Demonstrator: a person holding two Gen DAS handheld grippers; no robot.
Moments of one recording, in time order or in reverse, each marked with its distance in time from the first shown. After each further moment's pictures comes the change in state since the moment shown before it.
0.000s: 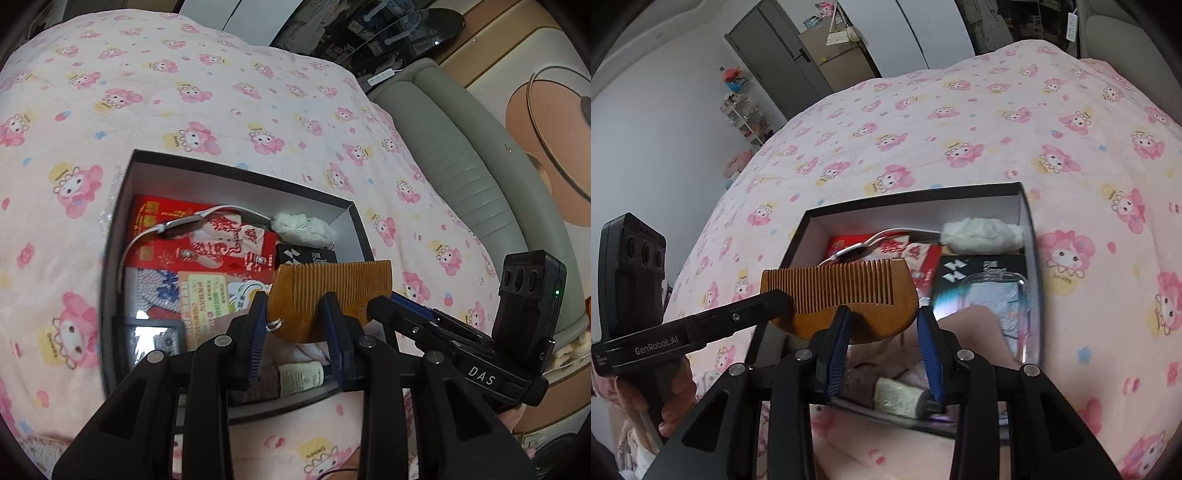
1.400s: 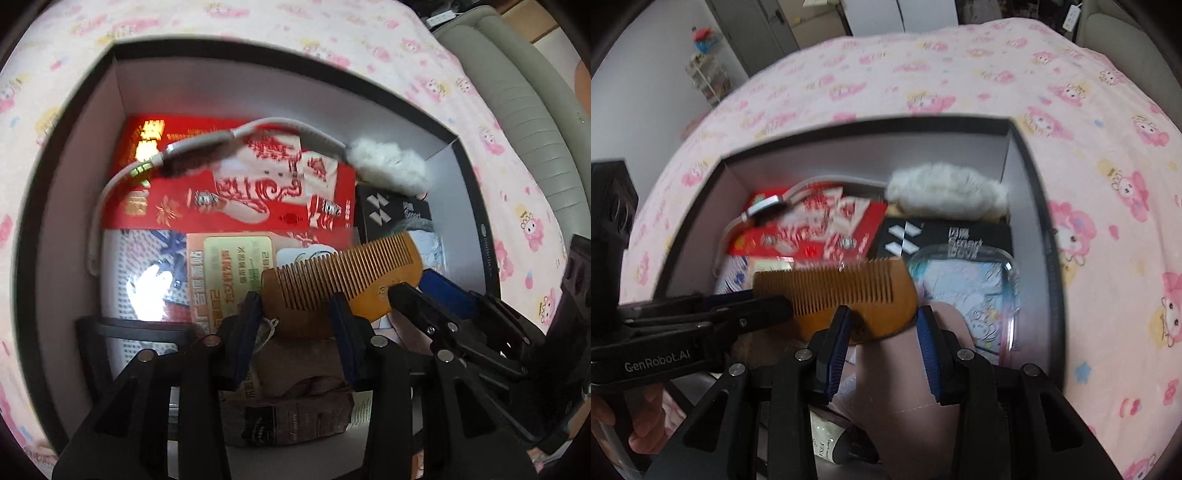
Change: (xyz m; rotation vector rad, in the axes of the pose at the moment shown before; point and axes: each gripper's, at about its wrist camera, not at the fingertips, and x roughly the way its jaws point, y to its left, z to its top) left arm 0.105 0.038 -0.007 -0.050 0.253 0.216; right arm 0.088 -0.021 -0.015 -0.099 0.144 -0.218
